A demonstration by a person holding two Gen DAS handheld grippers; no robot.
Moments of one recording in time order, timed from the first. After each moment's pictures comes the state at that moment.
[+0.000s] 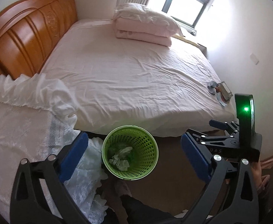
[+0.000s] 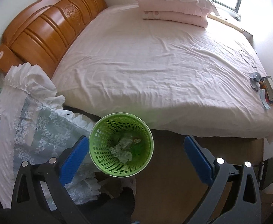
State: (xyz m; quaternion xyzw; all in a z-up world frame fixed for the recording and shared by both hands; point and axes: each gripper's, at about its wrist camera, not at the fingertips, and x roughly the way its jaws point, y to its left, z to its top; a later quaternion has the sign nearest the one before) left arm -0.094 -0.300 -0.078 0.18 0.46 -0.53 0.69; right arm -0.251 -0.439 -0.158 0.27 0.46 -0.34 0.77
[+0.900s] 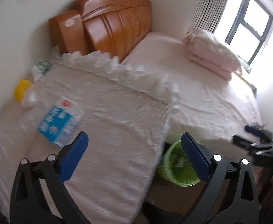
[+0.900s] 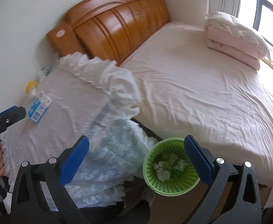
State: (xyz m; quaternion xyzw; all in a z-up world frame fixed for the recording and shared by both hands) left arm 0.041 -0.117 -0.068 0.12 0.45 -0.34 0.82; right arm -0.098 -0.322 -0.093 0.20 0.44 -0.16 0.86
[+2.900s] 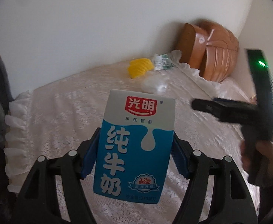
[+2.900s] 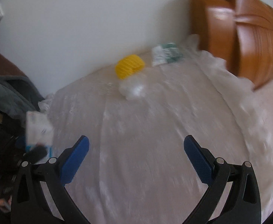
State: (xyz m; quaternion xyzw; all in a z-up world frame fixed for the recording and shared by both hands) left arm 0.124 0.113 -0.094 -0.06 0.44 -0.06 0.89; right arm 0.244 -0.069 -0.117 0.01 0.49 0.19 0.85
